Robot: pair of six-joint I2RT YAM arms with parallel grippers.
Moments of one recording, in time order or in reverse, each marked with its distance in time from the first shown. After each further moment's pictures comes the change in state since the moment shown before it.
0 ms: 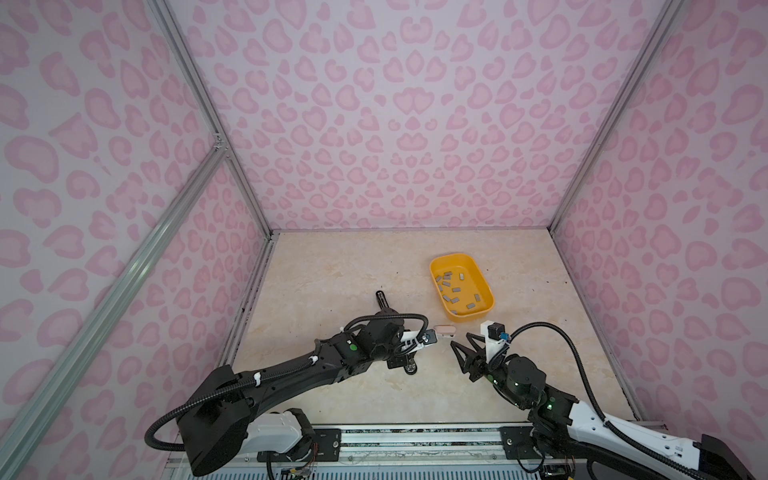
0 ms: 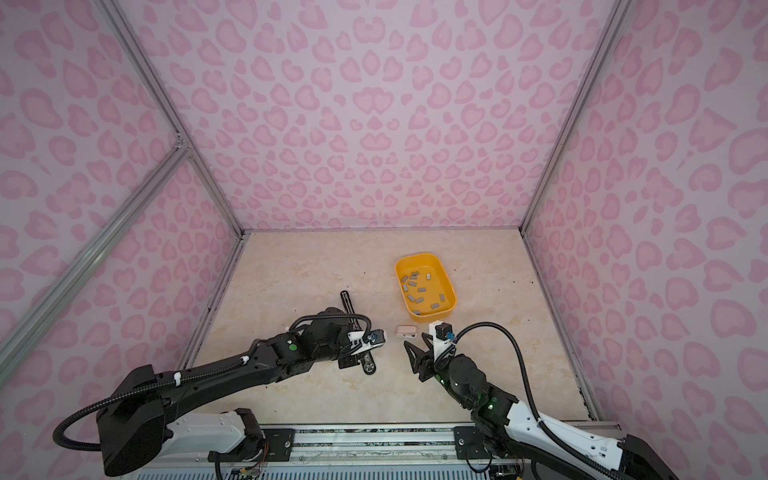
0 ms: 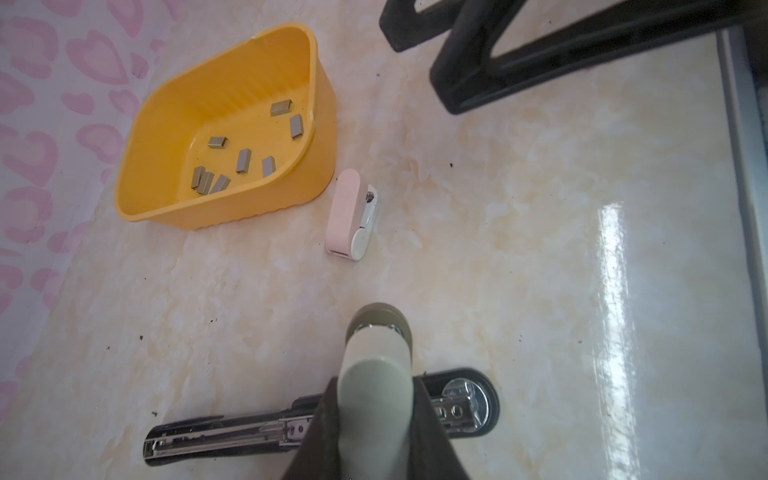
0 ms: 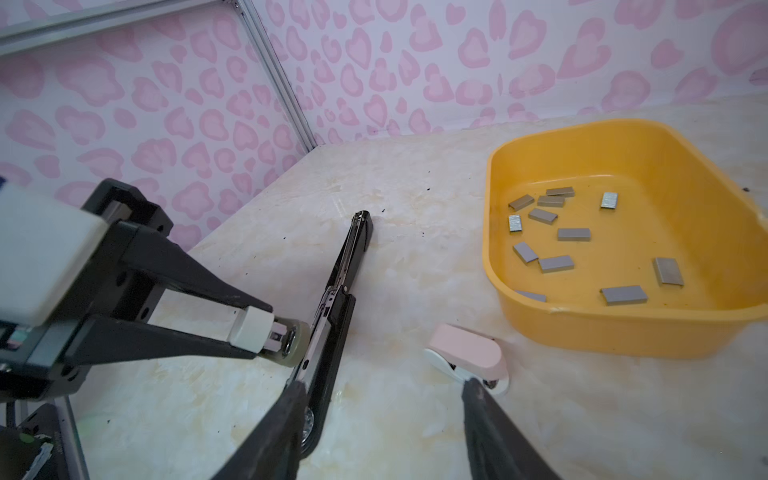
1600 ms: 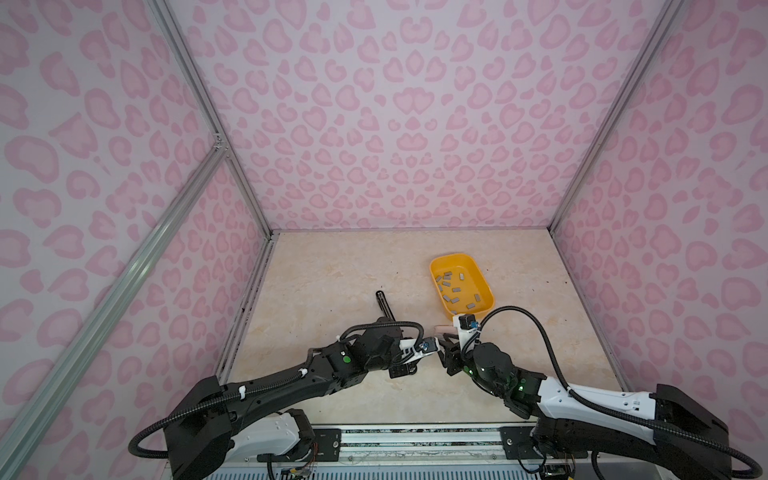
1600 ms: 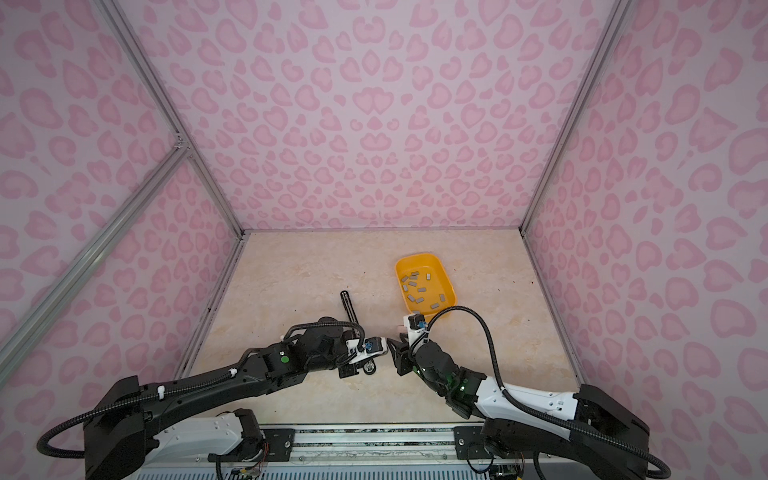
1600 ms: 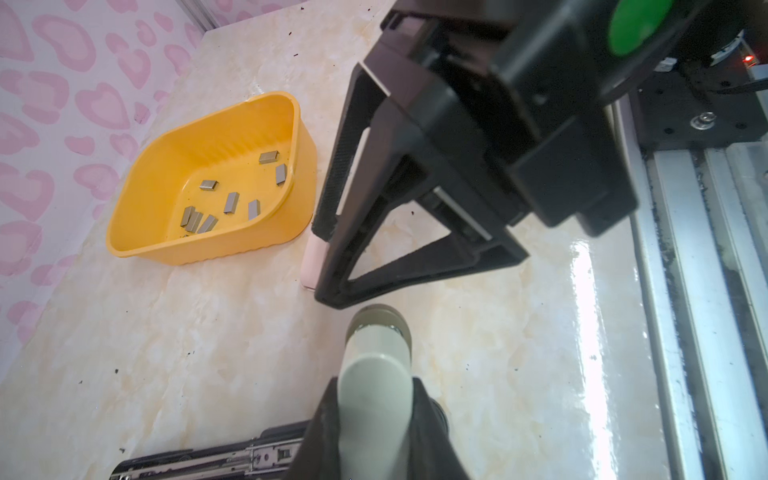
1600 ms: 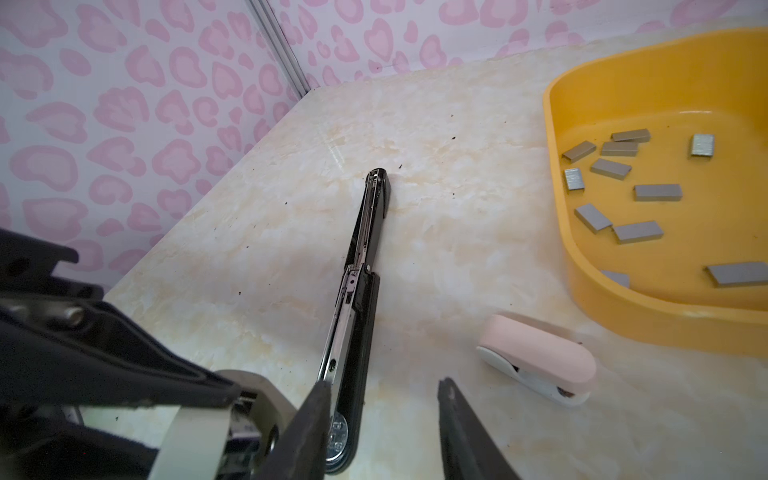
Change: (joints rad) left arm -0.065 -0.078 -0.053 0.053 0.041 -0.059; right arm 0.079 0.423 0.202 0.048 0.042 0.105
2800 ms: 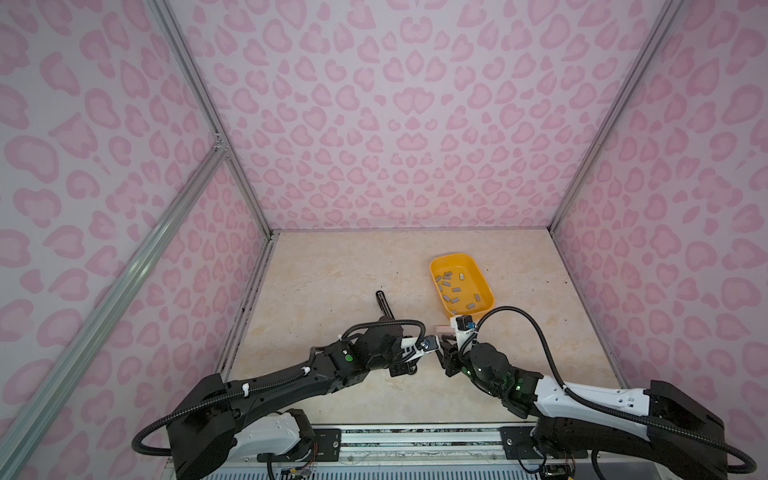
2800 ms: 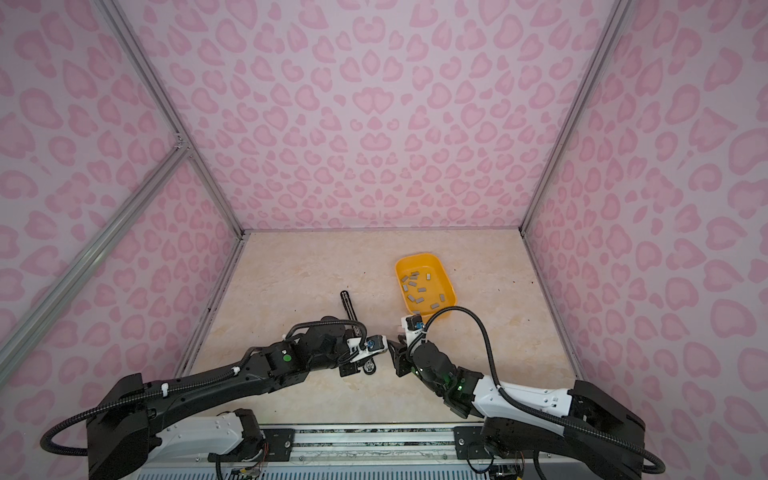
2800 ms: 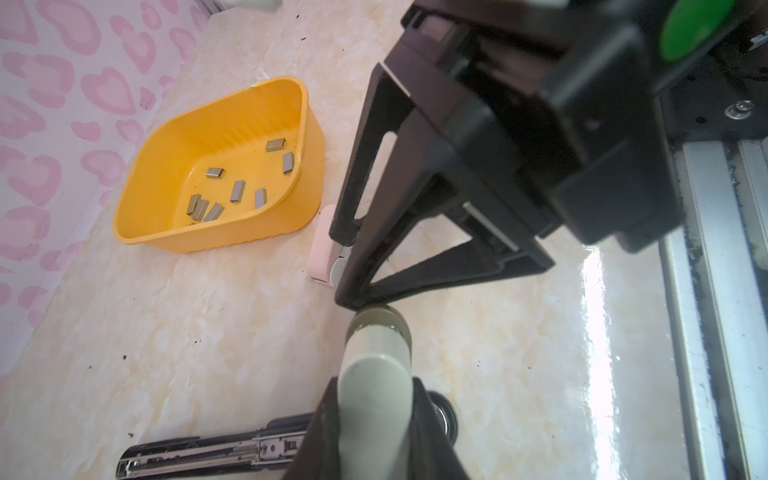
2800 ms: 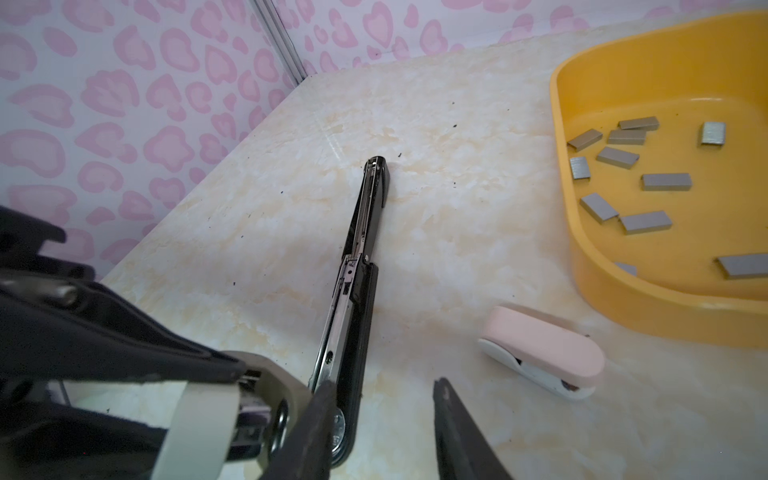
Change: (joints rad) left arm 0.000 0.021 0.011 -0.008 -0.042 -0.005; right arm 0.008 0.002 -0.005 0.001 0.004 0.001
